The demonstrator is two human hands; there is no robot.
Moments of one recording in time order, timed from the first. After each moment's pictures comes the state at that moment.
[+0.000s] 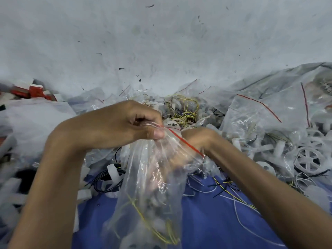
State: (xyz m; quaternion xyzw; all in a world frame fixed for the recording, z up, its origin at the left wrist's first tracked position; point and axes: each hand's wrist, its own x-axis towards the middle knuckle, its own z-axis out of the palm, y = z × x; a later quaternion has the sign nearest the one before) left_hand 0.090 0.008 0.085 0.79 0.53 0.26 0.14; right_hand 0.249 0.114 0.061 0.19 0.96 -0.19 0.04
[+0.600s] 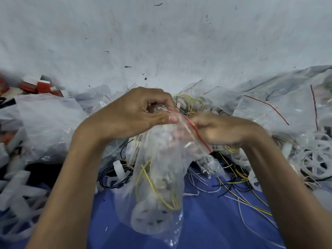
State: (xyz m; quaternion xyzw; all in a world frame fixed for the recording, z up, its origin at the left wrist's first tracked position) left_hand 0.097 0.016 0.083 0.76 0.52 0.39 0.10; right_hand 0.268 0.115 0.080 0.12 0.93 -0.35 -0.05
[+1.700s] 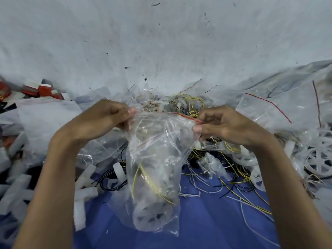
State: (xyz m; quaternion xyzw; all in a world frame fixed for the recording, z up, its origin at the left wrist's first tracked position) left_hand 0.042 0.011 0.057 0.62 0.64 0.42 0.15; right_hand 0.294 0.153 0.054 0.15 0.87 -0.40 -0.25
